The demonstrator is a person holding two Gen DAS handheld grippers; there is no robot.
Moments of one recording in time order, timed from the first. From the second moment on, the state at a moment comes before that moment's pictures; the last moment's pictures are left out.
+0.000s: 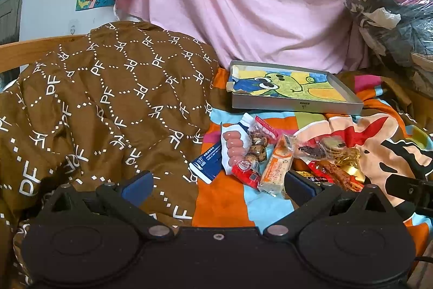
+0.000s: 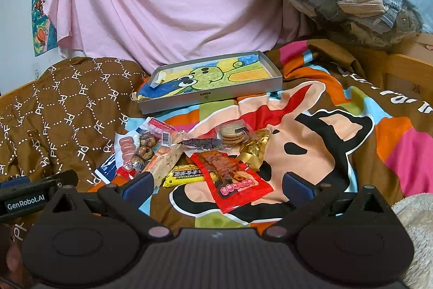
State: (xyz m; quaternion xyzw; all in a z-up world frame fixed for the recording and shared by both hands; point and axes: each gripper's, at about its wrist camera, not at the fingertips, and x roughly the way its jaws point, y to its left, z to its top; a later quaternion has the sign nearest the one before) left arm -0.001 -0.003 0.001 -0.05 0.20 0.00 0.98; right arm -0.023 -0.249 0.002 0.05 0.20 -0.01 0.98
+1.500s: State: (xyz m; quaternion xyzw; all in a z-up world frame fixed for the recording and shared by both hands) left arm 0.067 -0.021 0.003 0.00 0.26 -0.07 0.96; right arm 0.059 -0.285 0.035 0.04 0.29 0.15 0.94
